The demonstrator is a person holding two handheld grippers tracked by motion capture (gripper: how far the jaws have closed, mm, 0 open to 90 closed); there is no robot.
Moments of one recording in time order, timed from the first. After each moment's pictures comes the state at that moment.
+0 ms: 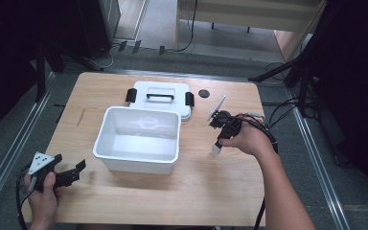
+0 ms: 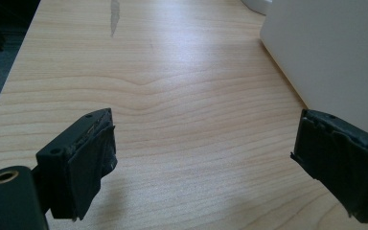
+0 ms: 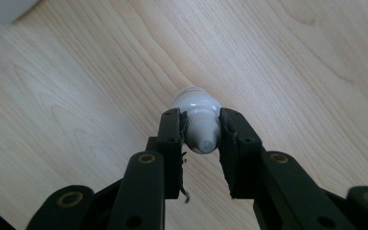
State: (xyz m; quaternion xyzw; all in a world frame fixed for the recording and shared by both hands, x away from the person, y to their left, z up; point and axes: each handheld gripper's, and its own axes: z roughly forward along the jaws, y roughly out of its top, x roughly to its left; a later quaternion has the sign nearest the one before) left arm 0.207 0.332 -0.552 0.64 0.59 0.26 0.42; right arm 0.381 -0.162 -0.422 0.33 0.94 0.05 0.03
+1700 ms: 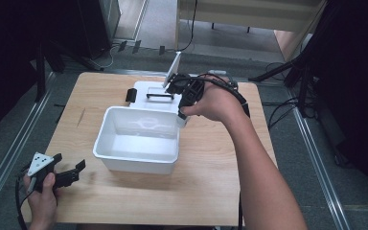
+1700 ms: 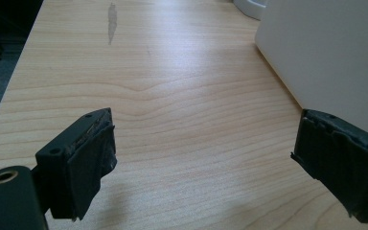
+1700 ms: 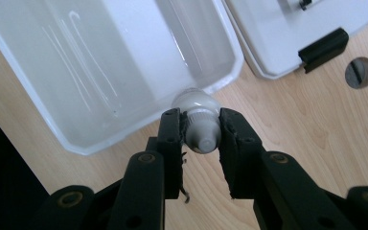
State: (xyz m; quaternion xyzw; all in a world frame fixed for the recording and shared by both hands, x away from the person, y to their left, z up) left arm 0.205 0.333 -0.552 0.64 0.58 0.27 0.43; right arm 0.383 -0.041 -0.304 0.24 0.97 0.08 0.06
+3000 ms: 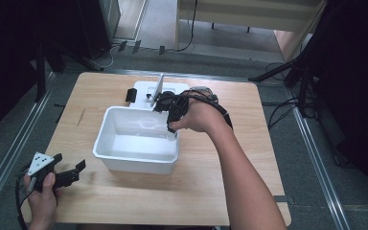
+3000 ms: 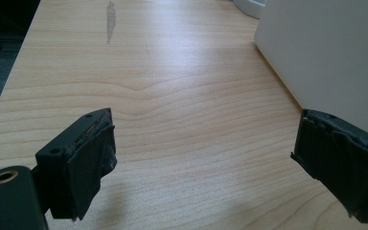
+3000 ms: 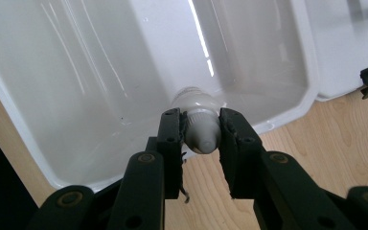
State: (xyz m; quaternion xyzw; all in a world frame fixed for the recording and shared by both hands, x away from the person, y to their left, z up) left arm 0.206 0.333 -0.552 0.64 0.58 0.27 0.43; right arm 0.382 -0.013 -0.363 0.18 0.98 0.06 0.04
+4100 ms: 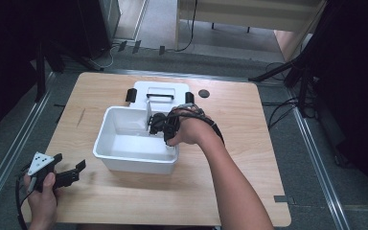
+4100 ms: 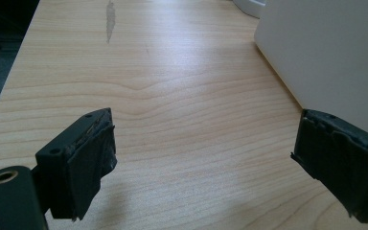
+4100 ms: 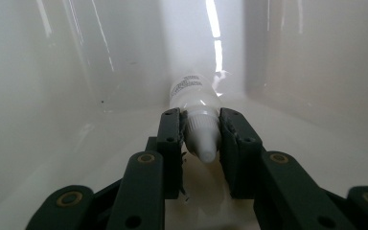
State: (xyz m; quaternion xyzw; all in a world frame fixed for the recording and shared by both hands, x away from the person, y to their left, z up) left arm 0.206 0.333 -0.552 0.64 0.58 0.27 0.43; right arm 0.370 0.005 -0.427 0.07 1.00 -0.01 0.06
